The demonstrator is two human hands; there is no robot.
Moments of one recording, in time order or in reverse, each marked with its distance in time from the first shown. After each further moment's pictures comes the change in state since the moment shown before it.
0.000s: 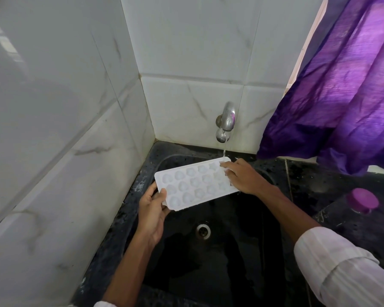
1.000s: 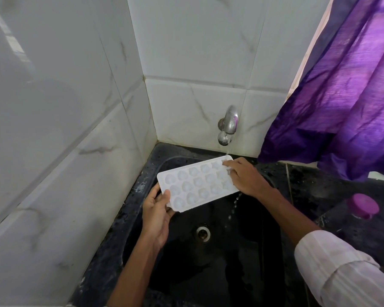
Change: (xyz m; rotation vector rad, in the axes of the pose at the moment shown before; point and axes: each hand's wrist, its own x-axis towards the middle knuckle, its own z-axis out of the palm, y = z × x) left_hand -0.012 0.001 0.009 -0.119 0.010 0.008; right_hand 0.002 -0.002 -0.002 -0.057 0.076 -0.003
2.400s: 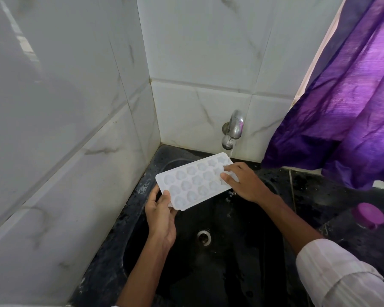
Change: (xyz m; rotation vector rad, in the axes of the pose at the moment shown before) left_hand 0.000 -0.002 0.014 -0.145 0.167 0.034; right_hand -0.003 -0.008 -0.001 0.093 -0.047 0.005
